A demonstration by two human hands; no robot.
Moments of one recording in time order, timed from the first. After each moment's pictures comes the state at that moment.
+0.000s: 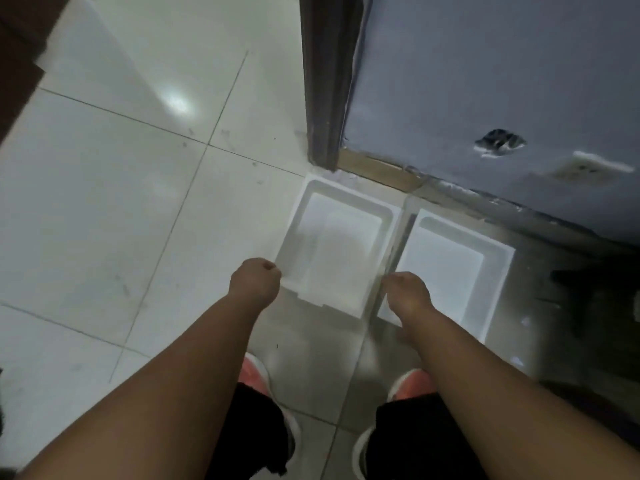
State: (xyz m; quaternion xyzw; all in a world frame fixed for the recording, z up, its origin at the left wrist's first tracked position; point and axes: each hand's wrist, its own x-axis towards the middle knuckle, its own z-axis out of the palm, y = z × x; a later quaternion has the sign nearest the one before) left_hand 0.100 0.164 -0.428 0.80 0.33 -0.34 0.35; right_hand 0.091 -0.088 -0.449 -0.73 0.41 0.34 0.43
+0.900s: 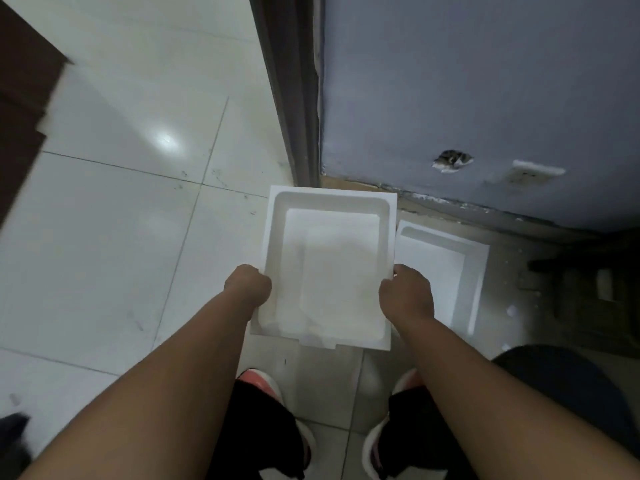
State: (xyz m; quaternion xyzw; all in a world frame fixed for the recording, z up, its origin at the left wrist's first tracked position) left_hand 0.147 0.174 -0.390 0.83 0.30 -0.39 0.26; right_hand 0.100 -0.086 -0.380 -0.87 0.33 0.23 0.28
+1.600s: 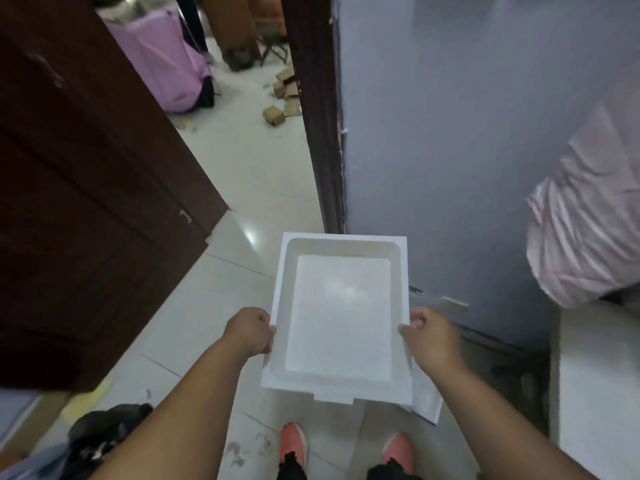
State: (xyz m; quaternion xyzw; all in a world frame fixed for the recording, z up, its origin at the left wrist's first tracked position) left_hand 0.037 0.157 0.126 0.84 0.34 -0.22 0.36; right_hand 0.049 -0.152 0.097 -0.86 0.19 0.15 0.44
